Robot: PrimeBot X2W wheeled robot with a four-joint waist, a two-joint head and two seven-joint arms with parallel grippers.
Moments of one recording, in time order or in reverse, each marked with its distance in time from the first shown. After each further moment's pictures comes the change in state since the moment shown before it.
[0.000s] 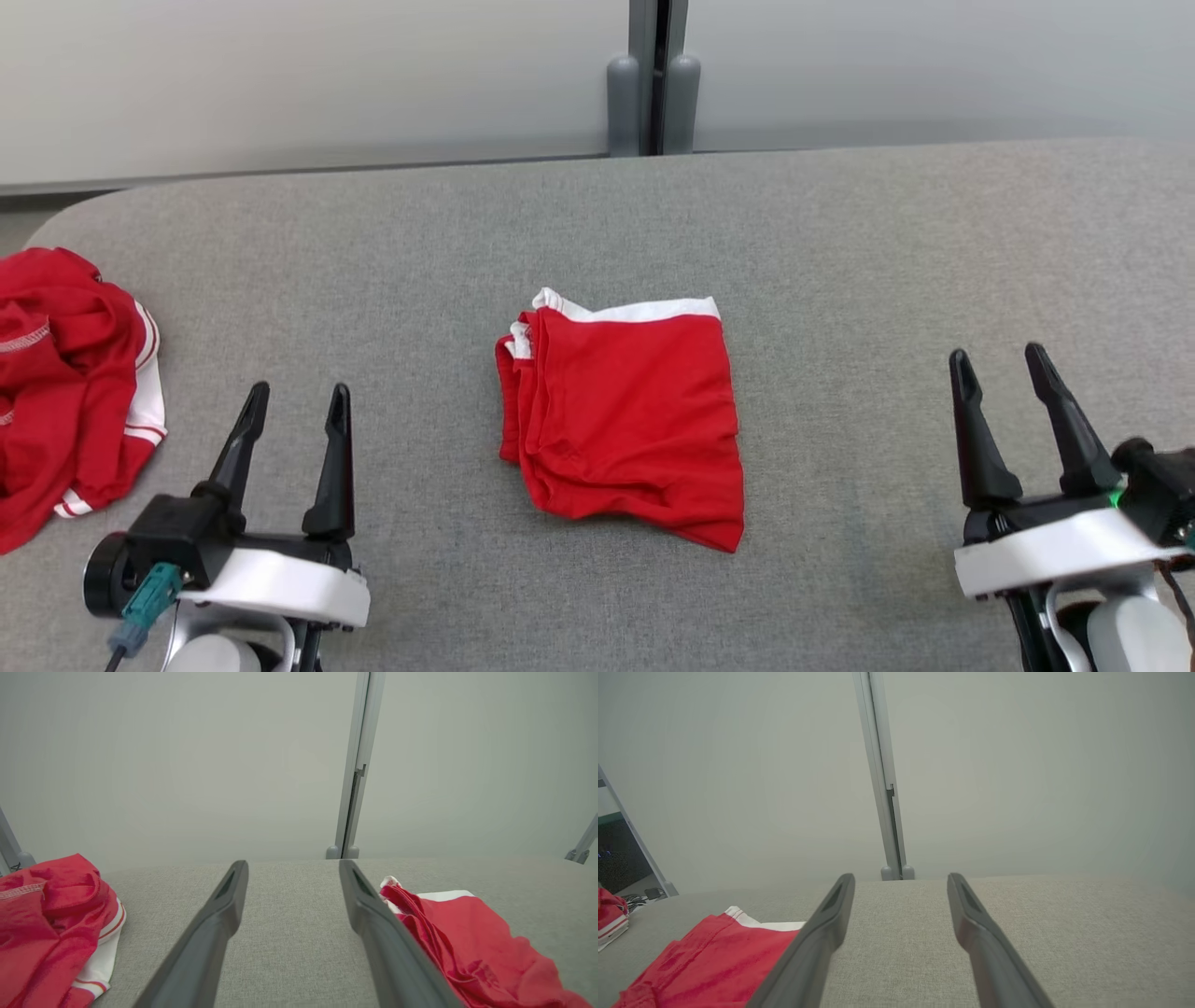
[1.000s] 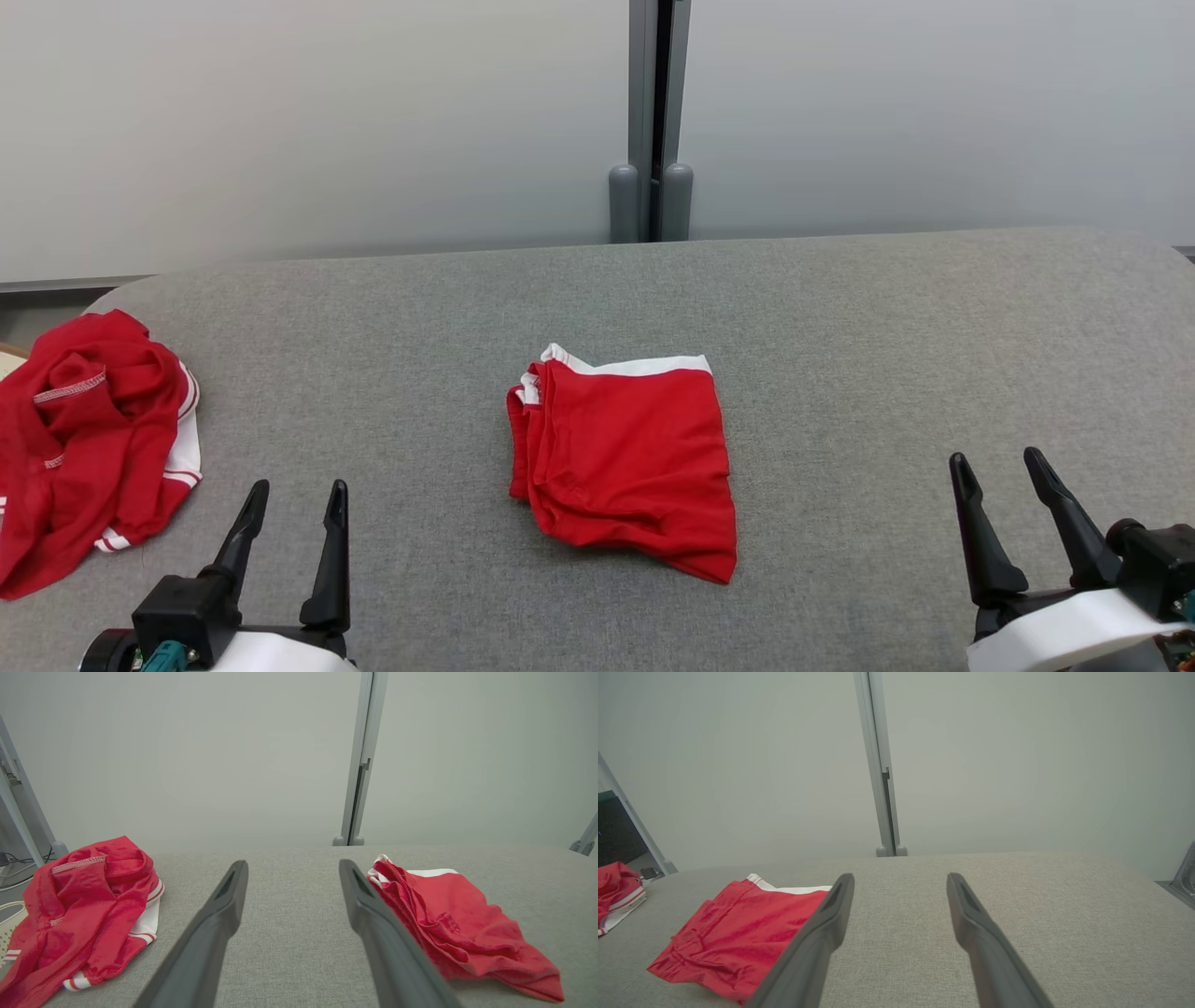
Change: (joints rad) left arm 0.178 0.031 -0.011 -0.089 -0.009 0.053 0.077; right arm 0.206 0.031 -0.053 -0.139 -0.043 0.000 0.168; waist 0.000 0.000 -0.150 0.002
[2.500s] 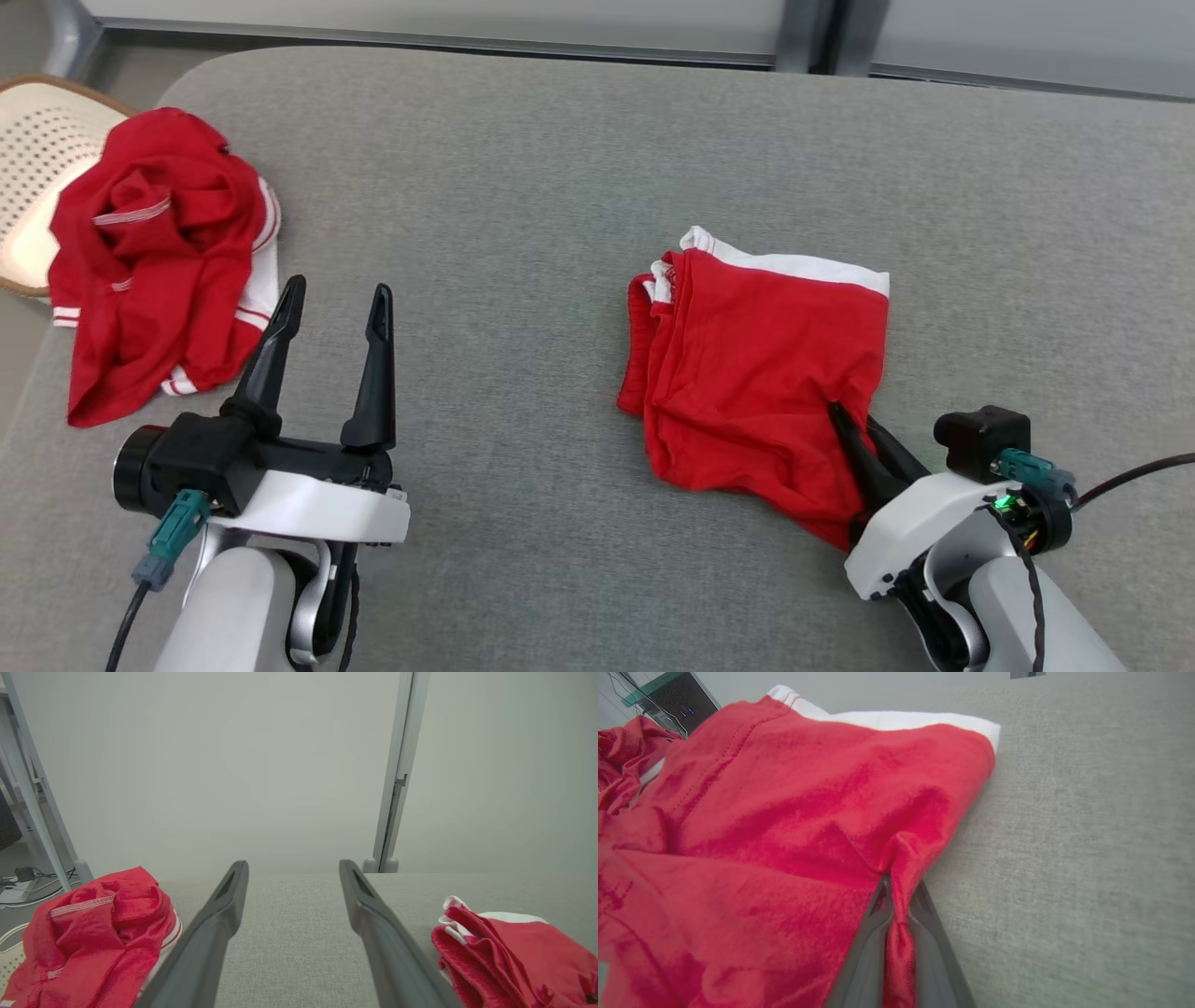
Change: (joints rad) left arm -0.321 -0.068 -0.034 0.075 0.035 -0.075 -0.103; right arm -0.392 -0.002 0.248 0.539 0.114 0.001 -0.008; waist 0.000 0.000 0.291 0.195
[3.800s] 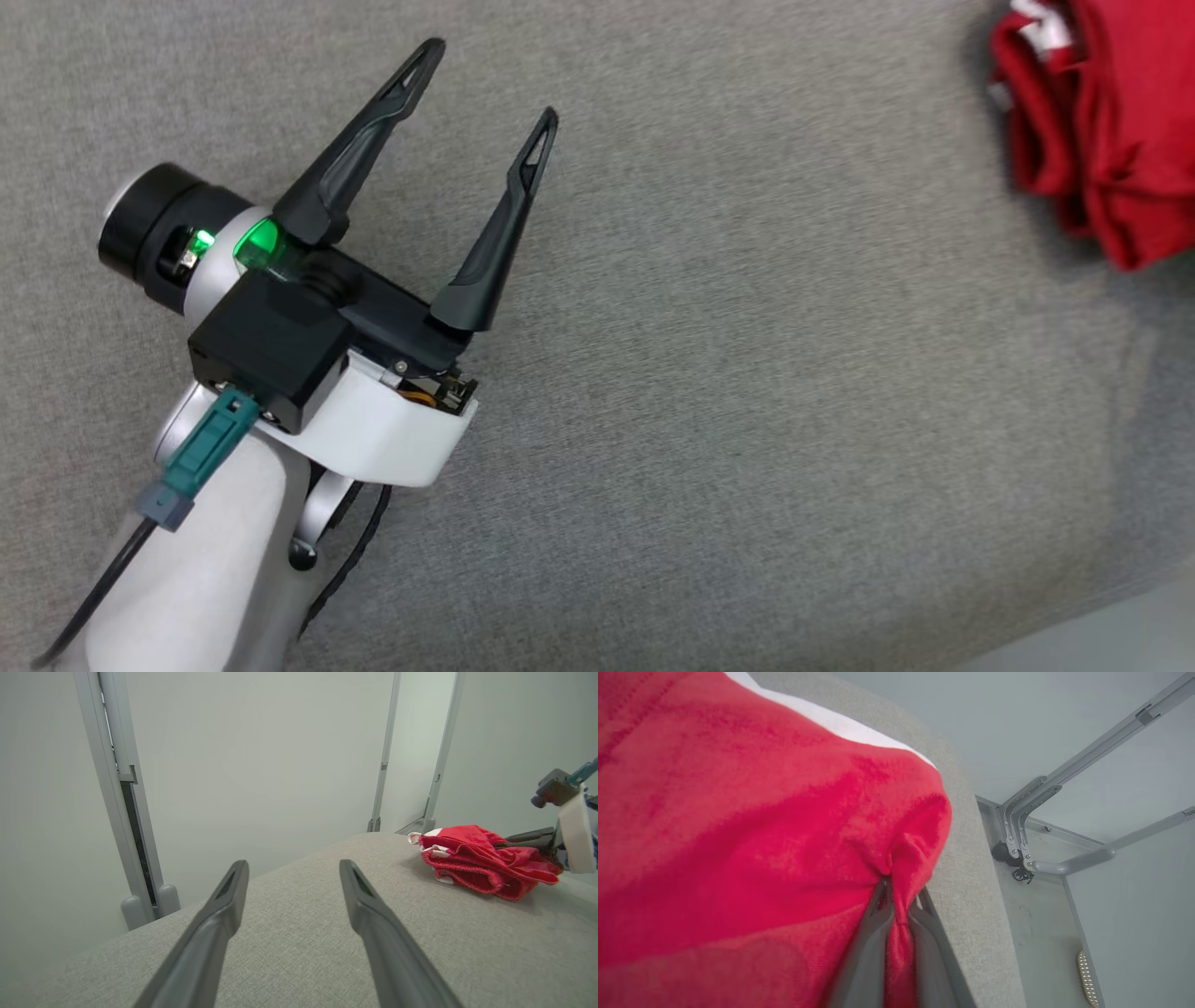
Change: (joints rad) left arm -0.276 0.109 -0.179 -0.322 0.111 -0.093 0.201; right arm -0.474 -0.526 0.153 0.200 0.072 0.000 -0.122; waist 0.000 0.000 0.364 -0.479
